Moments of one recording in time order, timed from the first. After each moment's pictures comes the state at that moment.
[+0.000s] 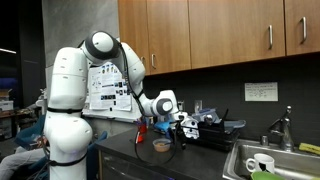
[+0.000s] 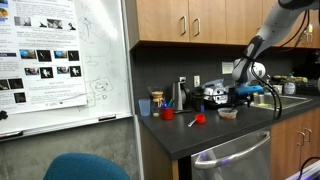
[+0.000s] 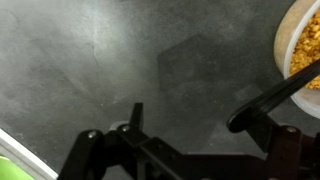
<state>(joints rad) -0.09 0.11 -0.24 -2.40 -0.20 2.67 0.35</state>
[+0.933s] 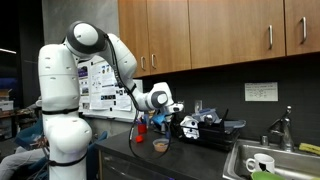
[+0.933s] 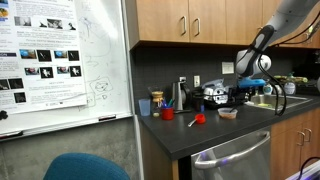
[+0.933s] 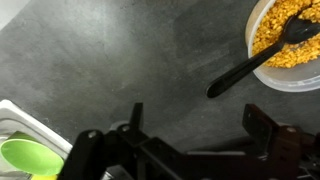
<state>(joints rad) -0.11 -0.06 -0.22 -2.49 -0.27 2.67 0.45</state>
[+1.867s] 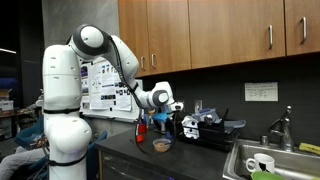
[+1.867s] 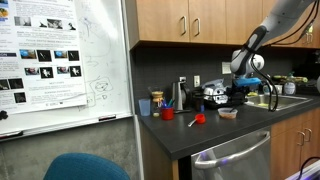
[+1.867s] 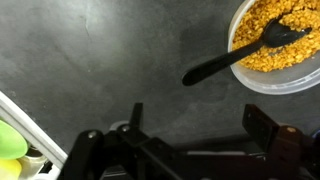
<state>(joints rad) -0.12 -0.01 -0.17 -2.41 -0.19 2.62 0.26</state>
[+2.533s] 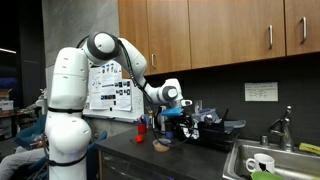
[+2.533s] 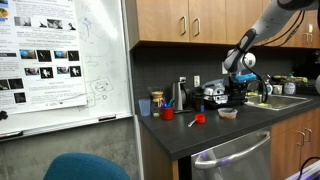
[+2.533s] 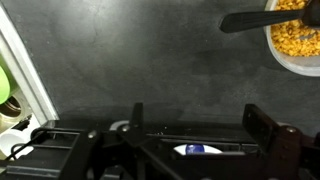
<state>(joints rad) -0.14 0.12 -0.16 -2.18 -0.15 2.46 -0.06</state>
